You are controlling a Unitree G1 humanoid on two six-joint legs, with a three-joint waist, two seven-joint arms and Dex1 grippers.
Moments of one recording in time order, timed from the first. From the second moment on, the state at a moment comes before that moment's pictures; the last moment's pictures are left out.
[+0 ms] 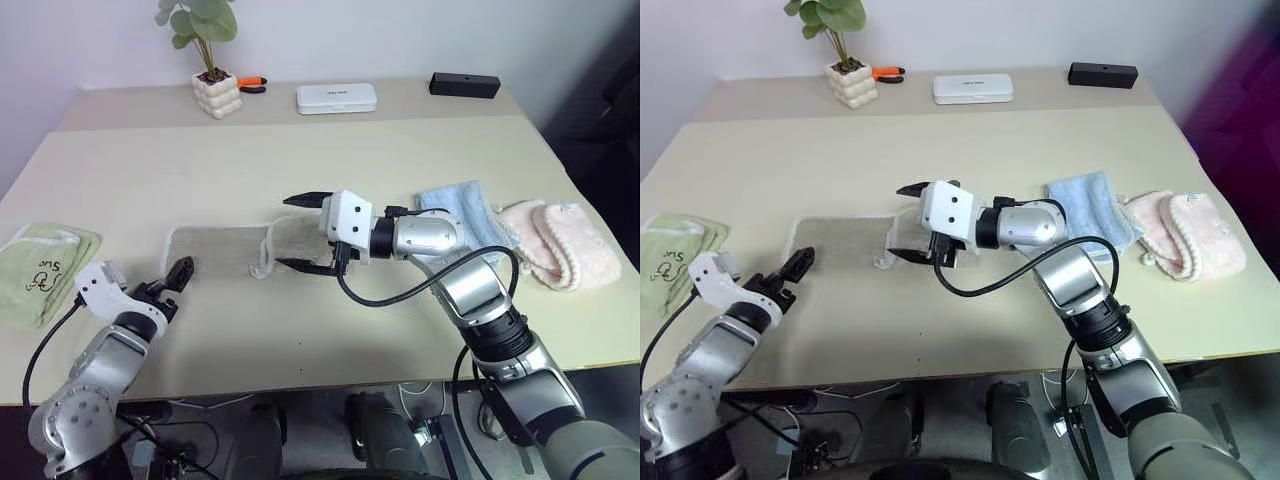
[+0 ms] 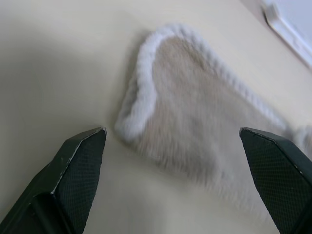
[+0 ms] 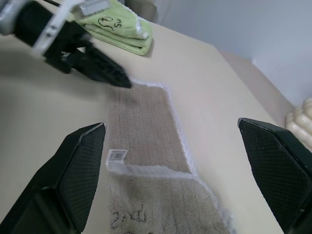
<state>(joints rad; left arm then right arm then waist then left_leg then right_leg) -0.04 0.21 0.63 -0.40 -1.08 0.92 0.22 -0.66 -0.38 0.34 -0.17 0.11 0.26 0.90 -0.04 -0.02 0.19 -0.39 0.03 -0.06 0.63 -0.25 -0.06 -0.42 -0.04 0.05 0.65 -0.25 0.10</state>
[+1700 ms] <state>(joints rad) -0.12 0.78 0.01 -0.39 -0.50 0.65 -0.52 -0.51 -0.45 0.38 -0.21 -0.01 0.28 0.82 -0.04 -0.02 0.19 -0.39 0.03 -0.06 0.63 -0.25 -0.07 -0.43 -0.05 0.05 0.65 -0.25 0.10</state>
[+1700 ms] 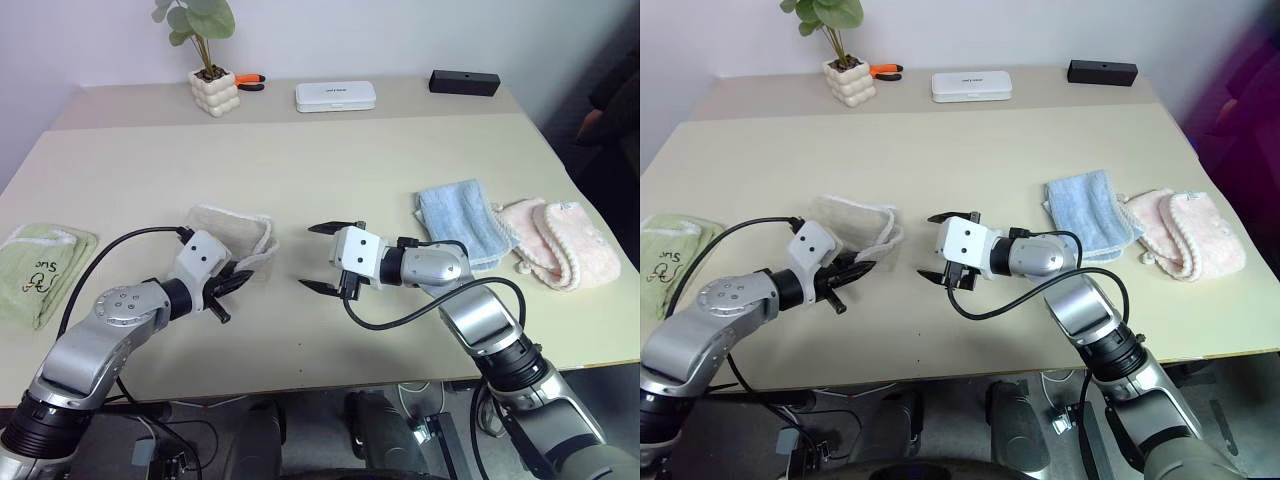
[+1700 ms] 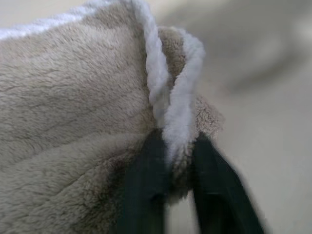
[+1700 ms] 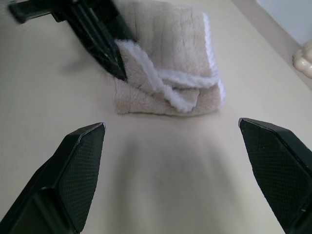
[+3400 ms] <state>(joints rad) -0.09 0.53 0.56 -0.27 -0.65 0.60 -0.35 -0.58 -0.01 0.16 -0.15 0.26 0.98 0.58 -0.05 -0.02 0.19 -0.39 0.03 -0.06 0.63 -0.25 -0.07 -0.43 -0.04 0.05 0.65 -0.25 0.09</state>
